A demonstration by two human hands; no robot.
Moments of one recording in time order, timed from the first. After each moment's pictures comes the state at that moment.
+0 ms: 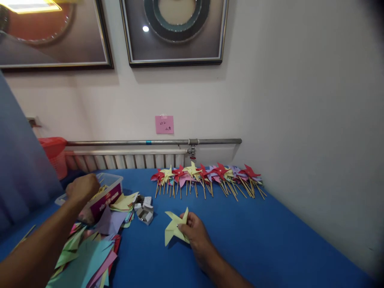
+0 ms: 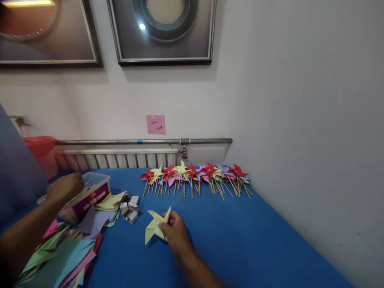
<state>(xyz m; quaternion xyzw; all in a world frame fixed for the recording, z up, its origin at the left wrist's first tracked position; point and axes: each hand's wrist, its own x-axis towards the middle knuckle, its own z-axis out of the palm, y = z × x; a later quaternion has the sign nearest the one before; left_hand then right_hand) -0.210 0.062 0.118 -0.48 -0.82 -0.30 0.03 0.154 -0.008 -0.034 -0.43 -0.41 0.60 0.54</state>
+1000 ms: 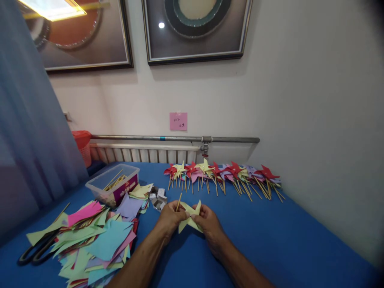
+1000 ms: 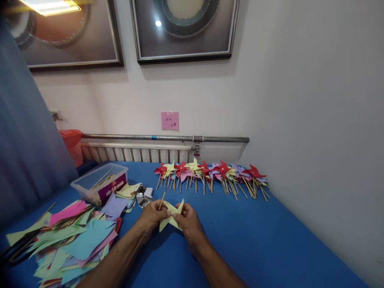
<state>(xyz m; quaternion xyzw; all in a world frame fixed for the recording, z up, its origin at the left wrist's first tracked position) 0.011 -0.008 -0.002 -0.43 -0.46 -0.52 -0.58 0.160 -0.012 -0.022 -0.41 -0.42 0.61 0.54</state>
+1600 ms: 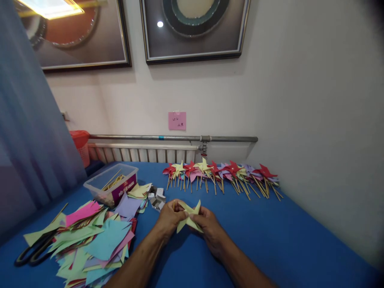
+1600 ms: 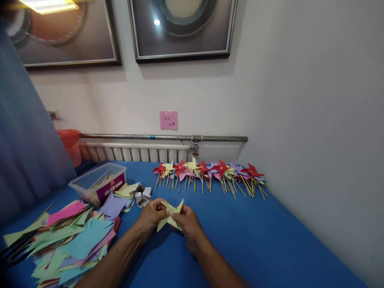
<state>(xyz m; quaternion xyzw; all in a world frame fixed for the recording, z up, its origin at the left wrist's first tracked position) 0.013 -0.007 -0.005 -0.44 -0.41 -0.53 -0.59 0.163 -0.017 -0.019 -0.42 -0.40 0.64 0.50</state>
